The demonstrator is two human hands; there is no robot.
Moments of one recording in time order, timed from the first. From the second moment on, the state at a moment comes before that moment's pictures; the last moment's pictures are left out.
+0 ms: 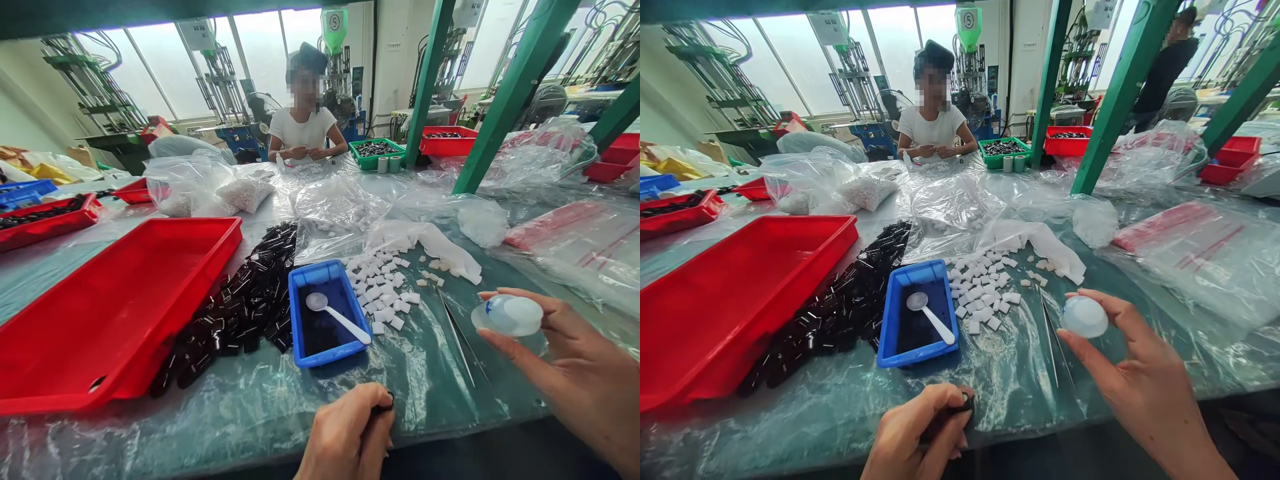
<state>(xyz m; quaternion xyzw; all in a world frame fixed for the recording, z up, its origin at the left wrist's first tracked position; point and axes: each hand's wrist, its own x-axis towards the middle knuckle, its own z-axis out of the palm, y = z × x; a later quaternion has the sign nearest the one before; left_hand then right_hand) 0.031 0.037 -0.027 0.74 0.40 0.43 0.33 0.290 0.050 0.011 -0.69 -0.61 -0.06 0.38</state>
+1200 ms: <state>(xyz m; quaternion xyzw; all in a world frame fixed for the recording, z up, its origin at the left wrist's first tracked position) 0.031 0.042 -0.019 0.69 0.41 0.39 0.44 0.230 0.039 0.020 -0.41 -0.84 -0.14 0.33</state>
